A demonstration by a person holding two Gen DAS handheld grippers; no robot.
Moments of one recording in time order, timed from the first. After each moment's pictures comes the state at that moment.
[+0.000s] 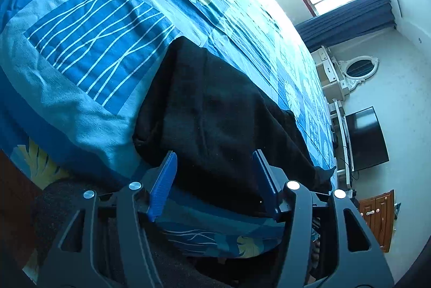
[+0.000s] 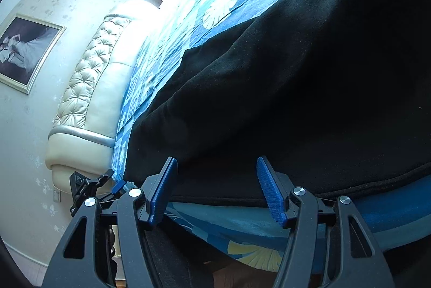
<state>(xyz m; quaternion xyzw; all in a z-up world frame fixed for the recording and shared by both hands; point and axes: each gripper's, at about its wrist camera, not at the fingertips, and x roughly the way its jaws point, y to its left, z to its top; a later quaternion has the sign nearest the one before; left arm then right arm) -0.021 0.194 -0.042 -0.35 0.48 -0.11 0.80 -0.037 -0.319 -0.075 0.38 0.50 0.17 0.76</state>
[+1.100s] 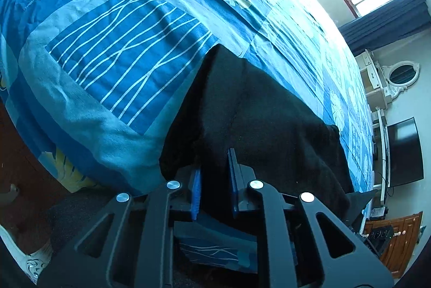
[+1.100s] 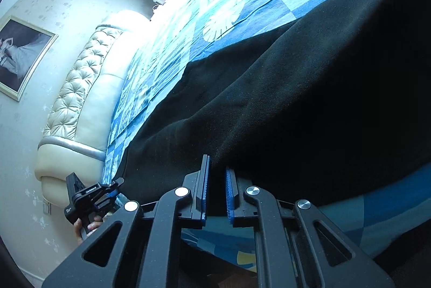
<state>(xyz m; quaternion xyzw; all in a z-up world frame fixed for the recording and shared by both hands) 0.005 0.194 -0.049 -0.30 0.53 0.00 0.80 -0.047 -0.305 -0.062 0.37 0.50 0.13 0.77</state>
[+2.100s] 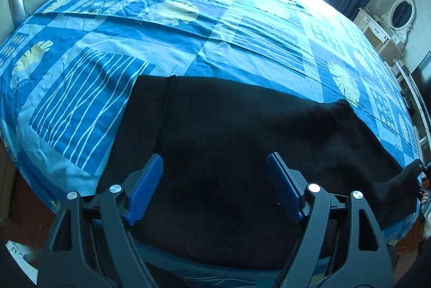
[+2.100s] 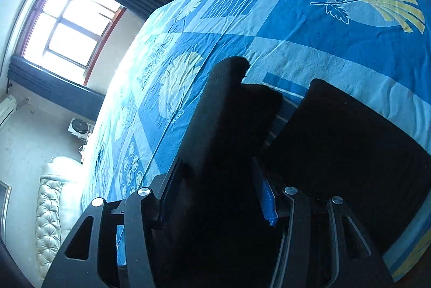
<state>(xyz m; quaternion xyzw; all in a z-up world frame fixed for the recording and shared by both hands) 0.033 0.103 -0.036 -0.12 0.49 0.01 0.86 -0.028 -0.686 -0.066 0.48 0.34 -0.20 0.78</state>
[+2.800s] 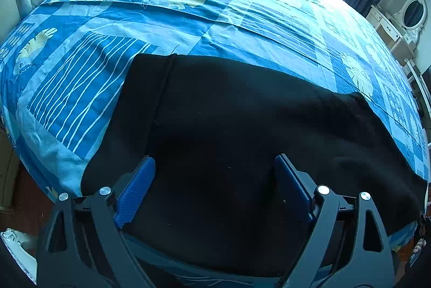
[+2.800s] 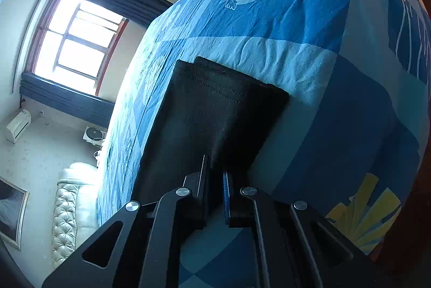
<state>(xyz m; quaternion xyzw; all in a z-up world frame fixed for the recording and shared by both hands) 0.031 0.093 -0.050 -0.11 0.50 0.04 0.86 -0.161 -0.694 -0.089 0.53 0.31 -0.18 0.77</state>
